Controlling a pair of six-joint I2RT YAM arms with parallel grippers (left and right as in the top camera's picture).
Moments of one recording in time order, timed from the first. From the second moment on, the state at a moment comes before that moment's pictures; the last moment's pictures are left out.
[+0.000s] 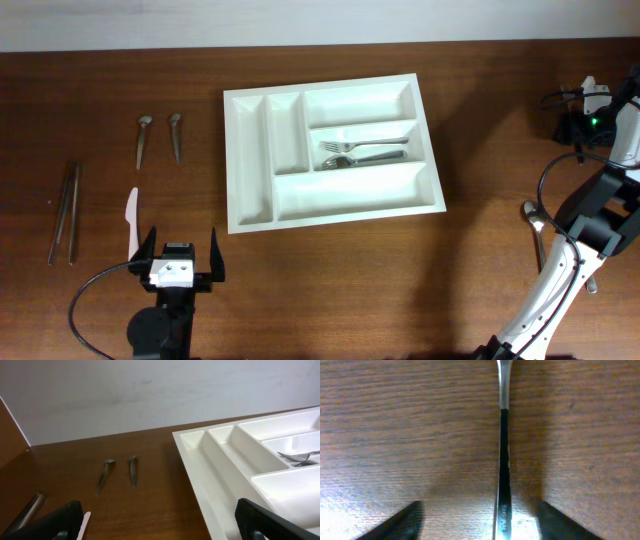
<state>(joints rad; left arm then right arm) 0.04 0.01 0.03 -0.11 0.03 0.14 -0.59 2.73 2.57 -1.16 -0.14 -0.52</state>
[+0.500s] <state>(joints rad) 0.04 0.01 0.03 -0.11 0.02 0.14 -0.59 2.73 2.57 -1.16 -0.14 -0.53</state>
